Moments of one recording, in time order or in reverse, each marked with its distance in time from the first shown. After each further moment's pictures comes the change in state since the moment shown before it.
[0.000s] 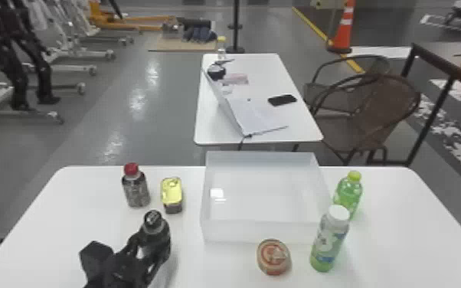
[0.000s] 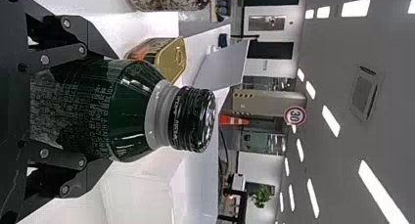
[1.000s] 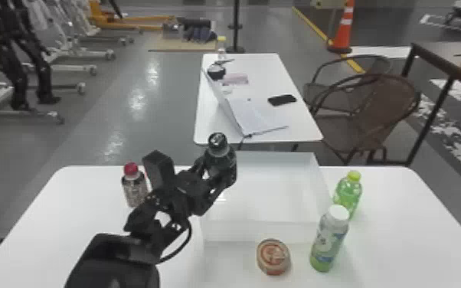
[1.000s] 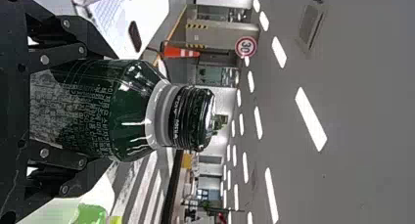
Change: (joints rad) left arm -0.311 0.046 -0.331 -0.009 0.215 0.146 0.001; right arm -0.027 0.011 0.002 0.028 -0.001 0.000 0.022
